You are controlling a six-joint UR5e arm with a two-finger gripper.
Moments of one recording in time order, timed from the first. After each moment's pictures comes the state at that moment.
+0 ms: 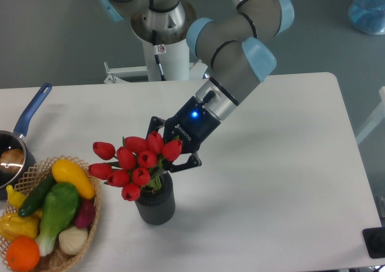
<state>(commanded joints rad) 2.56 -1.83 -1.72 -0.88 0.47 1.14</state>
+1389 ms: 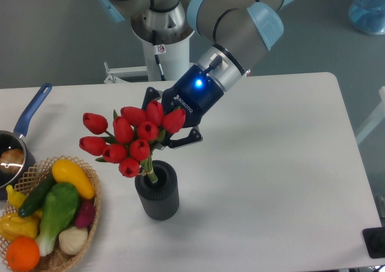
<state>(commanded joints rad) 2.58 -1.73 -1.73 -0.88 0.37 0.97</state>
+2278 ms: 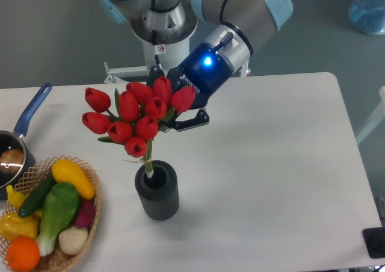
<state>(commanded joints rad) 2.64 -1.70 -1.71 -0.88 0.27 0.95</state>
